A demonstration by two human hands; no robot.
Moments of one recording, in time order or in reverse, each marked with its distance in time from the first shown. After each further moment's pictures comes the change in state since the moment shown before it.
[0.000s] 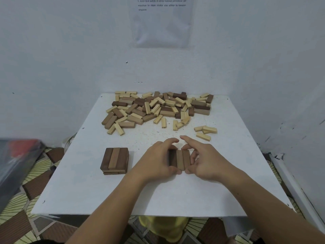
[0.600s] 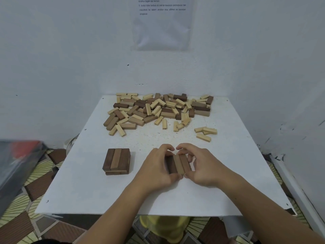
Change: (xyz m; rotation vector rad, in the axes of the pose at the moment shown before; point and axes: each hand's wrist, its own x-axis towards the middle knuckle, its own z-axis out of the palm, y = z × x) left_hand -0.026 0.002 0.014 -0.098 0.123 -0.034; right_hand -0.007 0.003 0.011 -0.091 0.024 -0.156
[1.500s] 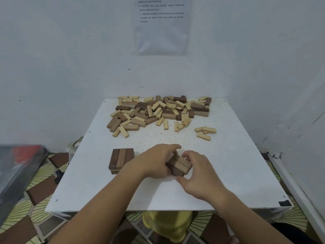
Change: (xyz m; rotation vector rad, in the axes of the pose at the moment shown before) left_hand 0.024 0.023 -0.047 0.355 -0.418 0.060; right_hand -0.030 -0.033 0.041 -0.148 0.229 0.149
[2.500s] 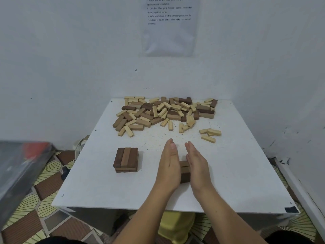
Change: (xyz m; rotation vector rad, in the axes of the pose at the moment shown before) left_hand -0.005 0.047 0.064 -0.945 0.614 -0.290; right_hand 0.022 -0.022 0.032 1.051 0.217 0.280
